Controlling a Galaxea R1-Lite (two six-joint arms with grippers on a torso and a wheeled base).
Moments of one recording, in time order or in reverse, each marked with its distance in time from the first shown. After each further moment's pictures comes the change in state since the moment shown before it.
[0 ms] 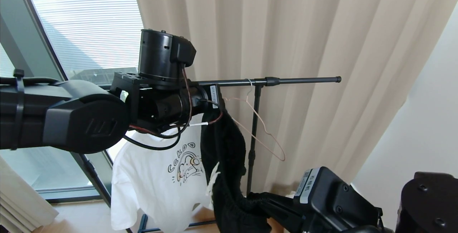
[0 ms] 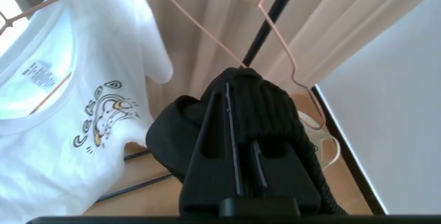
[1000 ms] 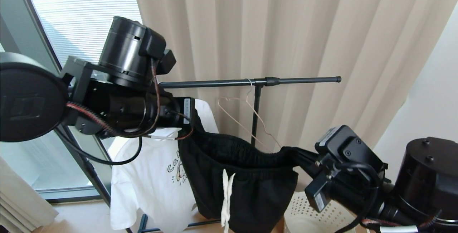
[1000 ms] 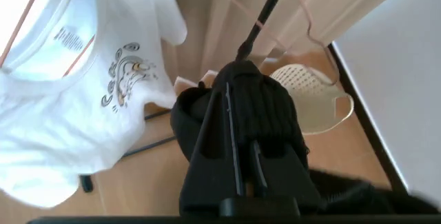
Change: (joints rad) left arm 0.024 -0.143 -0.007 0.425 0.005 0.021; right arm -0.290 0.024 0.068 -0.212 -0.079 -0.170
